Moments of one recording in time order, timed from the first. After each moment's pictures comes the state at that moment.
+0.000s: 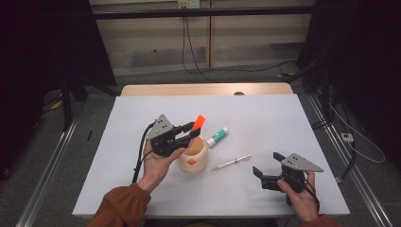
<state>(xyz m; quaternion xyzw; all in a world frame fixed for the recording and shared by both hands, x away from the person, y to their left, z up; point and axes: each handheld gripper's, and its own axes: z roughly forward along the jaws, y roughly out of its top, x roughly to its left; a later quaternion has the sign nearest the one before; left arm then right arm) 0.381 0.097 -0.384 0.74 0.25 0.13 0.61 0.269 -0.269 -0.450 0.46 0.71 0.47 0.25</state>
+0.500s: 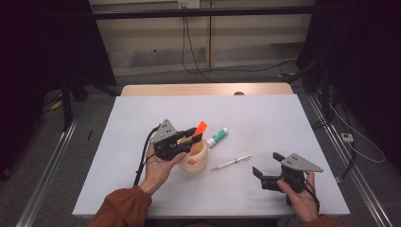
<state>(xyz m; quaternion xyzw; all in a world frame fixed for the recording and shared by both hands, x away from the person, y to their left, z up) 0.380 0.094 -0.401 0.76 0.25 0.12 0.59 0.269 -0.268 -0.450 0.46 0.71 0.47 0.24</state>
